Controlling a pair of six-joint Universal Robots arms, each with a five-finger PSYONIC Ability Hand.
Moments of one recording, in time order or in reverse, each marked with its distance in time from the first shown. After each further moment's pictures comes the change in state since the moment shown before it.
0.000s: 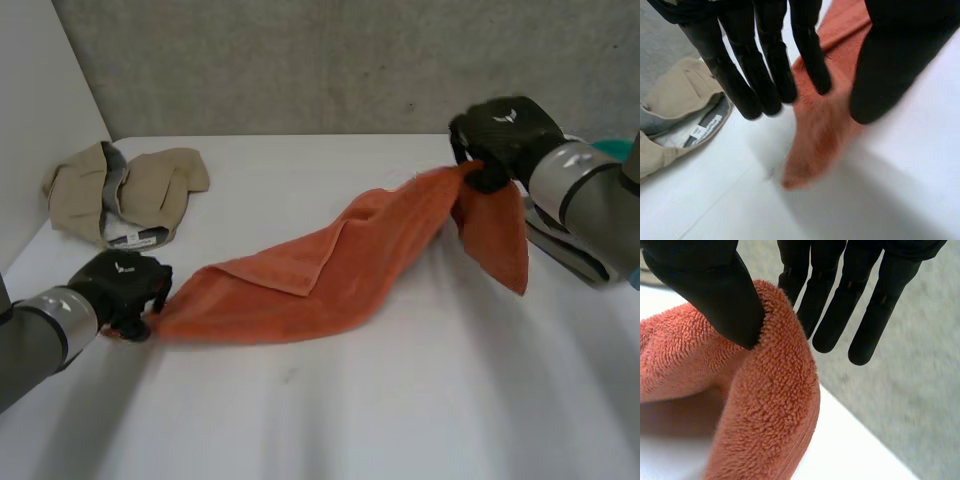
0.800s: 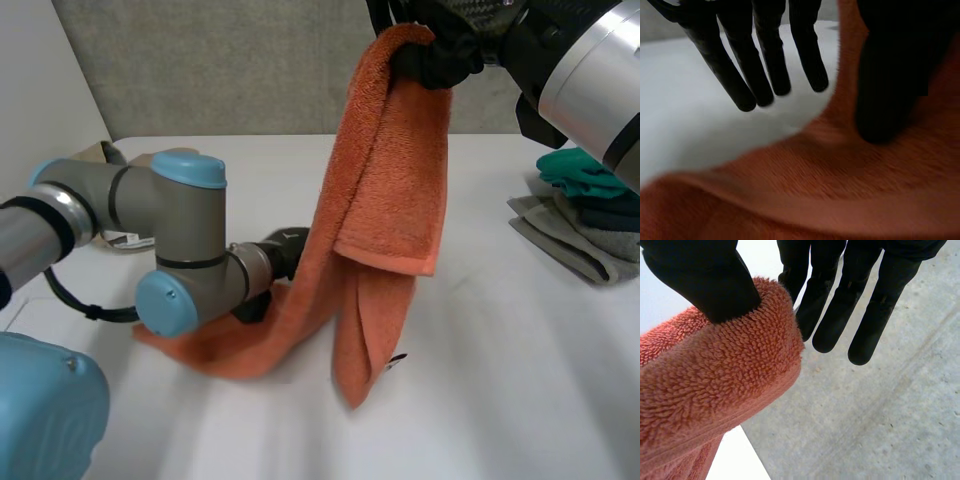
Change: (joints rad) left arm -0.417 -0.748 1.014 -0.245 0.086 -0.627; right arm 0.164 -0.298 -0.055 -0.023 -0.148 0.119; left_hand -0.048 -0.148 -0.171 -0.166 -0.169; right_hand 0.014 0.000 0.000 0.001 0.017
